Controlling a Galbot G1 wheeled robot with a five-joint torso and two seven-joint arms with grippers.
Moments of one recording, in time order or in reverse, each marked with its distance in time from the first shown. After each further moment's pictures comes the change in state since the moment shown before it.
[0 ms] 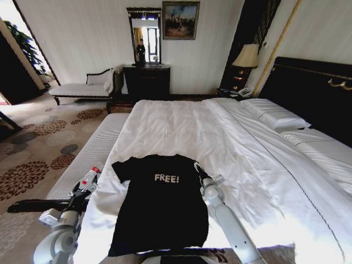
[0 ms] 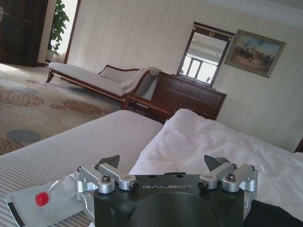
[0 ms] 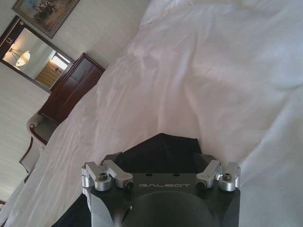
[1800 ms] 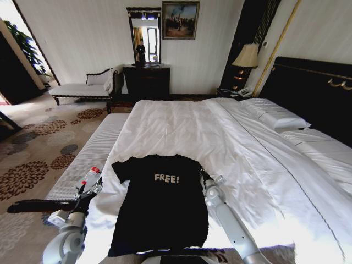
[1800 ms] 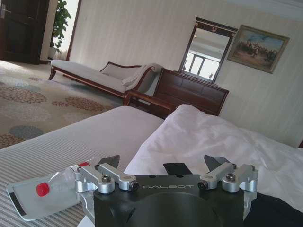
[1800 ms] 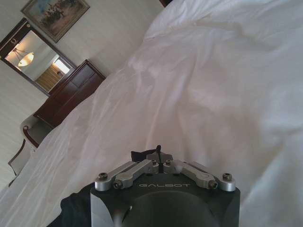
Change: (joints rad) left arm -0.005 -0.045 0.027 0.008 0.056 -0.006 -0.002; right arm 0.064 -0.025 0.006 -0.111 -0.068 0.035 -0.060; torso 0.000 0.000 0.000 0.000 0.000
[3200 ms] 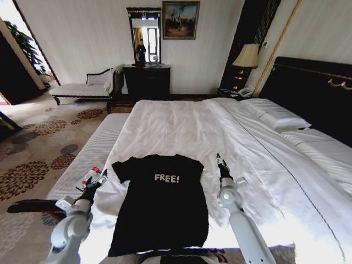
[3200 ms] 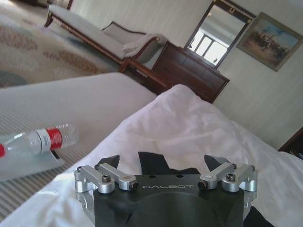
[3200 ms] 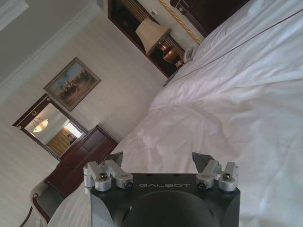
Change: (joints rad) left arm -0.221 0.088 0.109 0.073 -0.271 0.211 -0.206; right arm -0.292 0.030 0.219 0.429 -0.070 0.099 0.038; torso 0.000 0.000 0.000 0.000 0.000
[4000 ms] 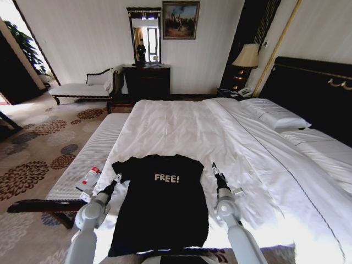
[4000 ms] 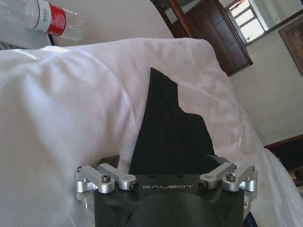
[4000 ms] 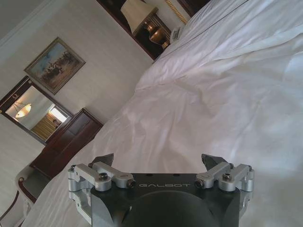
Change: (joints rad) left arm -0.117 -0.127 0.044 0.179 -0.275 0.118 -0.098; right arm -0.030 0.039 -0.043 -0.040 -0.026 -0.004 0.024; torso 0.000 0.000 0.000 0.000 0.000
